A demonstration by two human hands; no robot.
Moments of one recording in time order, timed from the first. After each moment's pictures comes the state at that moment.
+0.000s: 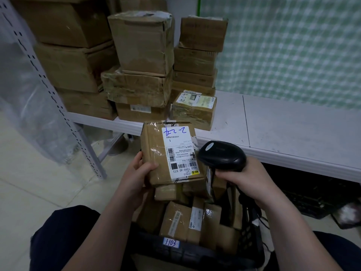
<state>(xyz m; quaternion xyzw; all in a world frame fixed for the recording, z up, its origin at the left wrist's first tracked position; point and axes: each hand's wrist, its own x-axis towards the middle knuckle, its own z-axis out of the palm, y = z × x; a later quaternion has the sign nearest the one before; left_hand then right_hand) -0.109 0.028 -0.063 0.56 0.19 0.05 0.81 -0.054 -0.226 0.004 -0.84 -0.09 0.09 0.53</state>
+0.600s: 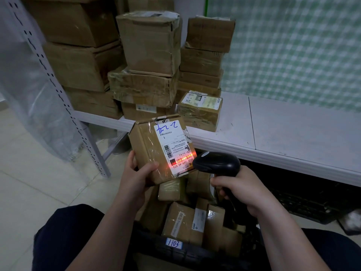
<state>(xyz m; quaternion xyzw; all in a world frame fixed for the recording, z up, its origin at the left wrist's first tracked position) -0.116 0.028 -0.058 0.53 0.23 0.15 0.80 -0.061 -0.206 -0.008 -0.80 -0.04 0.21 0.57</state>
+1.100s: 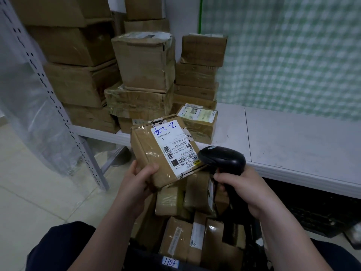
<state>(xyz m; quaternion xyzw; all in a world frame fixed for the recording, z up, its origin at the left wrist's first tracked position) -0.103 0.015 -0.024 0.54 0.22 0.11 0.80 -0.040 -0.218 0.015 -0.76 -0.06 0.18 0.62</state>
